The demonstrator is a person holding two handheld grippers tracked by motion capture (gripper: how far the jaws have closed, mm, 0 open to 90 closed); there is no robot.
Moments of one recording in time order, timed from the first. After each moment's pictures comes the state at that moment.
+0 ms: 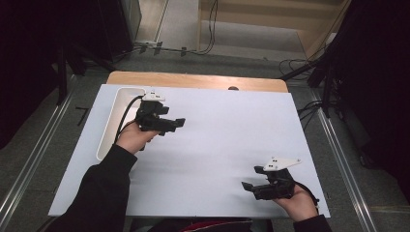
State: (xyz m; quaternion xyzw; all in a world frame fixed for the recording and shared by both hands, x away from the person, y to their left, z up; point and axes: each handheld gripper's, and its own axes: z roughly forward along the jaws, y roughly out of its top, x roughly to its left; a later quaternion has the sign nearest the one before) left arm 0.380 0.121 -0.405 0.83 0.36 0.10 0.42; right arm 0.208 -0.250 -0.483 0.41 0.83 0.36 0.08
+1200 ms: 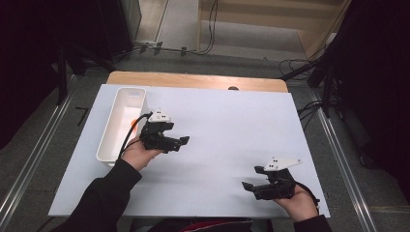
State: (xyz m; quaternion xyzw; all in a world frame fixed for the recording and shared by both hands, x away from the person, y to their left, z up) left arm 0.341 0.113 -0.436 0.84 0.33 0.09 0.42; right arm 0.208 -0.251 -0.483 0.41 0.83 0.37 0.08
